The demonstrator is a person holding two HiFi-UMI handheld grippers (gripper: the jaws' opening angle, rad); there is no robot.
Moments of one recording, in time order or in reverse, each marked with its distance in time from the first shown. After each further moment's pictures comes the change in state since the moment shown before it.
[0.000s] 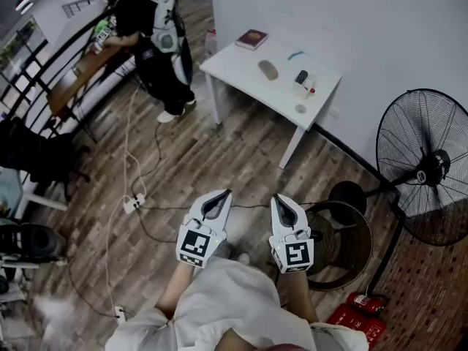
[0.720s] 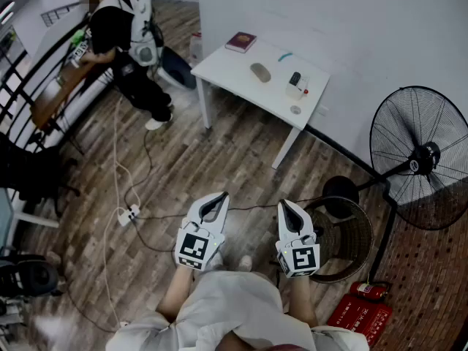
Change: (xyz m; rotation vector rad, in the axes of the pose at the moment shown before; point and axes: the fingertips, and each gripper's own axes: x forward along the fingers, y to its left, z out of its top) left arm -0.033 0.059 -0.013 -0.028 -0.015 -0.059; right arm 0.011 0.039 0.005 0.010 0.024 -0.123
